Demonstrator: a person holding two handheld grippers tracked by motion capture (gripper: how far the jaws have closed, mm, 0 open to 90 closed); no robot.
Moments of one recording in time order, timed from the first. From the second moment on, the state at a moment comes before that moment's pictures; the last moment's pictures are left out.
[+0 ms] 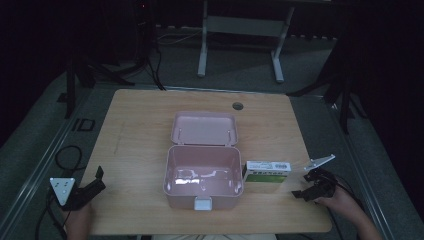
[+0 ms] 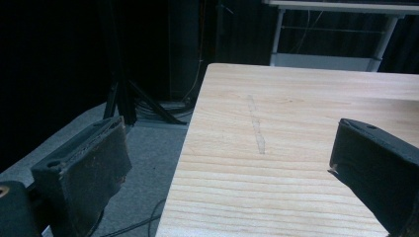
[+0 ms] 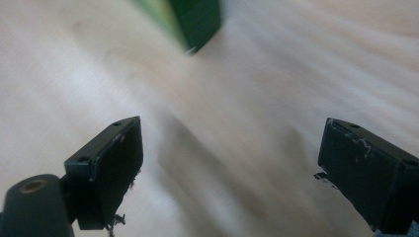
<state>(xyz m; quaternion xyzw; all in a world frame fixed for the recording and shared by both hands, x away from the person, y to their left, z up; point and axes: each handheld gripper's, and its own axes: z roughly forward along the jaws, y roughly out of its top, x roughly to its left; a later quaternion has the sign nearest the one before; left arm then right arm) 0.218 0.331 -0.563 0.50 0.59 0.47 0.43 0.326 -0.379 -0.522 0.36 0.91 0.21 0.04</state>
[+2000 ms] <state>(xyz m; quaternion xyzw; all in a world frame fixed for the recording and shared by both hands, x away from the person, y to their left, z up) 0.219 0.332 -0.563 0.51 0.58 0.46 0.43 0.298 -0.207 -0.467 0.00 1.00 0.00 -0.04</state>
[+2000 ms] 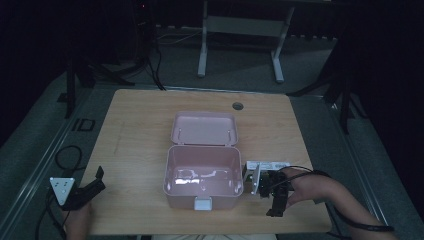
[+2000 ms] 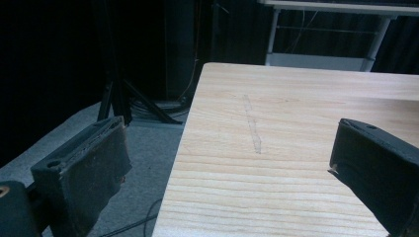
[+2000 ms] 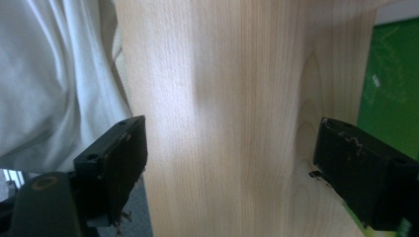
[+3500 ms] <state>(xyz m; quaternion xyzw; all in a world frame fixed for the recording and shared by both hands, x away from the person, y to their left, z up) 0.219 0.332 -0.563 0.51 0.58 0.46 0.43 0.392 -0.207 -0.418 0.02 1.00 -0.03 0.02</state>
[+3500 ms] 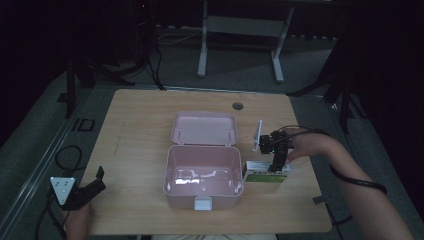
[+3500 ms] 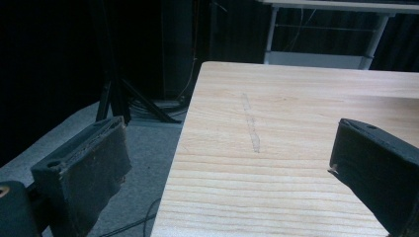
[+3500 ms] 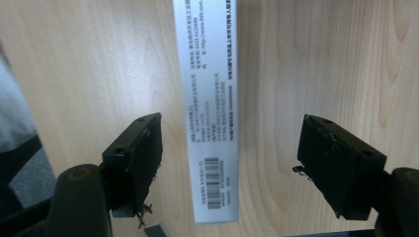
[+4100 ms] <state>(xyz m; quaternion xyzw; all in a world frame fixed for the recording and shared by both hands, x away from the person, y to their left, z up) 0.219 0.332 -0.563 0.51 0.58 0.46 0.43 0.389 -0.204 -0.448 0.00 1.00 -0.02 0.01</state>
